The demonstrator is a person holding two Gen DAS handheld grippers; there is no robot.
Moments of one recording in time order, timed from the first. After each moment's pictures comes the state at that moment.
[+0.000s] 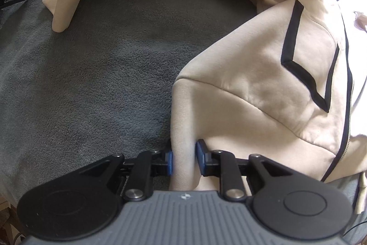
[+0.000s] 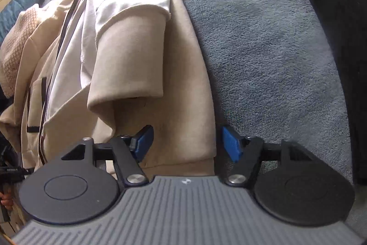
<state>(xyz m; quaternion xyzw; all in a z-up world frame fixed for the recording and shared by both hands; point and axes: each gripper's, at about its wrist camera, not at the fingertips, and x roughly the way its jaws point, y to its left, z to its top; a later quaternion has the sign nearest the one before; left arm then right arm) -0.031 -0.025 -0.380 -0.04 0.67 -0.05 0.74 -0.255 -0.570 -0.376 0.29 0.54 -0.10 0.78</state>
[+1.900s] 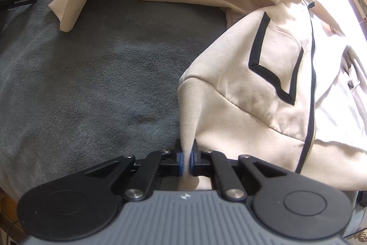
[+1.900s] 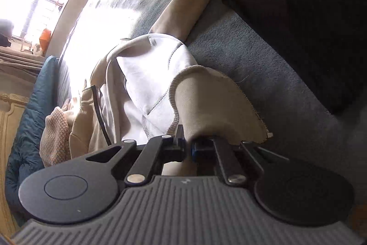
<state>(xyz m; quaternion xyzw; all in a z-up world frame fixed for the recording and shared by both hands) -0.052 -0.031 -0.307 -0.08 0.64 -0.09 0.76 -0.345 -0.608 -0.286 0.51 0.38 -0.24 0.74</state>
